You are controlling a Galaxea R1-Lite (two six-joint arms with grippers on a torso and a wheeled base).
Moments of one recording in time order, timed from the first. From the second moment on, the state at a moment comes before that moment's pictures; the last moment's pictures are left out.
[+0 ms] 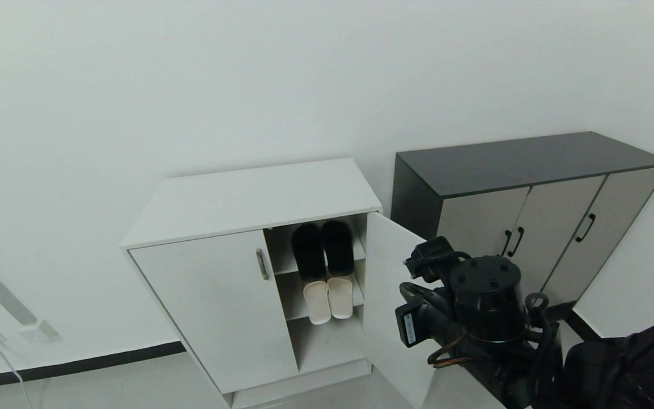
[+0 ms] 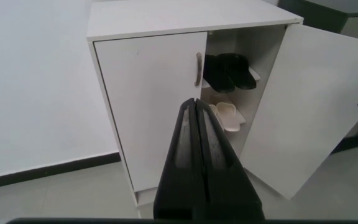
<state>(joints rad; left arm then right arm) 0.00 0.00 0.00 0.00 0.01 -0.01 0.87 1.88 -0.71 -0.86 -0.46 0.07</state>
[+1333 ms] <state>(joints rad) 0.00 0.00 0.00 0.00 0.02 -0.01 0.53 2.05 -1.10 -0.70 -0.28 0.07</state>
